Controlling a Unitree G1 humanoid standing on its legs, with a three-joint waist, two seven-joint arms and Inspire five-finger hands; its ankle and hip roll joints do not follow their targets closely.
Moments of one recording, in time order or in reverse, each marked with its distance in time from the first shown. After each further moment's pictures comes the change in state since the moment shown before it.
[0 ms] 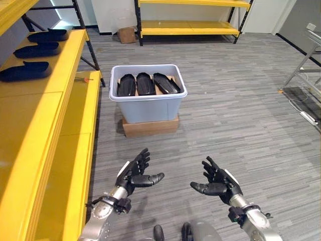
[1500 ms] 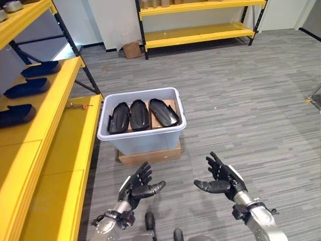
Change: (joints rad) left arm 0.122 -0.084 0.012 0.009 -0.108 0.018 -0.019; right arm -0.048 -0.091 -0.004 -0.006 -0.079 -0.036 0.016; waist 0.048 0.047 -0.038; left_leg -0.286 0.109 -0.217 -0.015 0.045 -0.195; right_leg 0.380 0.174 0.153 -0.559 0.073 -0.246
